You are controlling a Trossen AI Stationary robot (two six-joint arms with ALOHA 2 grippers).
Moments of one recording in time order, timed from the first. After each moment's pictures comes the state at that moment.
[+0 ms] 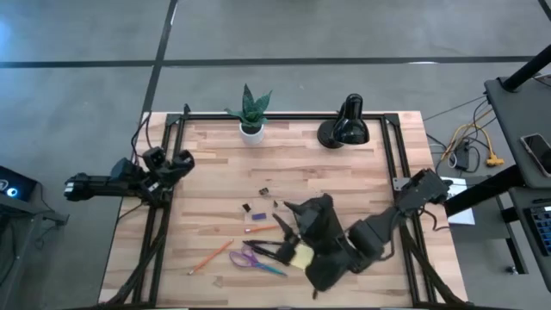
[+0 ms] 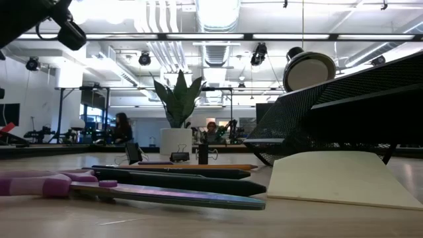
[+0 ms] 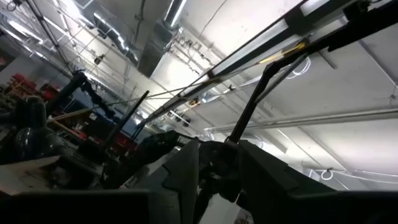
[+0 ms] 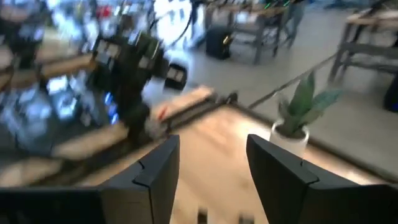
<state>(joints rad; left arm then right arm) -0.02 0.08 0.04 0.64 0.01 -0.67 0.62 1.93 2.00 -0.82 1.19 0.82</state>
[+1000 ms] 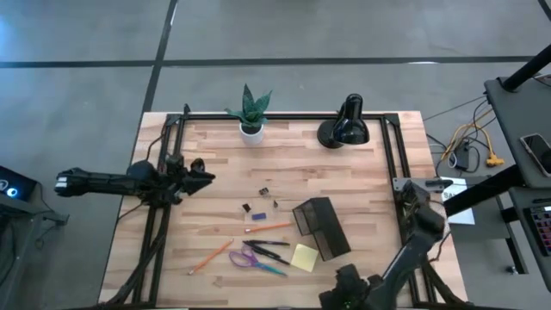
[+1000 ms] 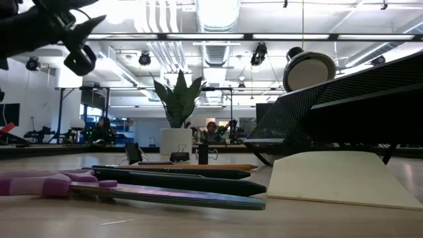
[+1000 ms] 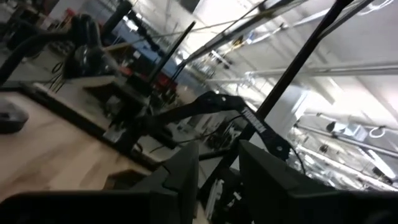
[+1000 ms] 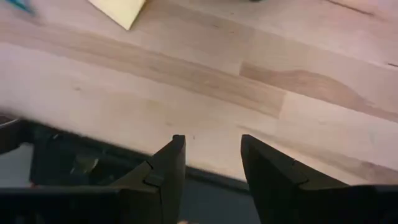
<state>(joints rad) -0.02 0.28 0.04 0.50 0.03 -0.68 0.91 2.22 1.98 -1.40 0.15 2.24</state>
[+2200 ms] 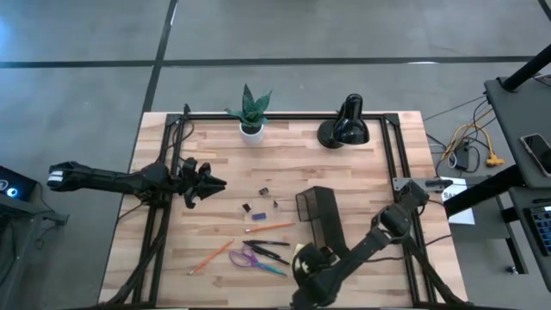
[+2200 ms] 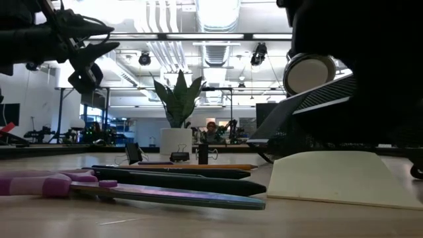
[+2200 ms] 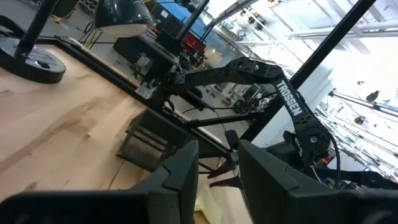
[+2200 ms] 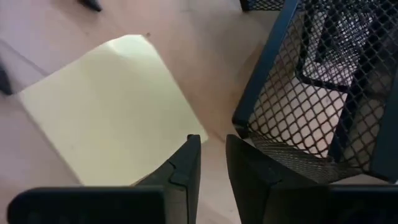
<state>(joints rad) -0.02 0.48 0.05 0.50 0.03 -0.67 0.69 2.42 2.06 -1.57 0.37 1.66</state>
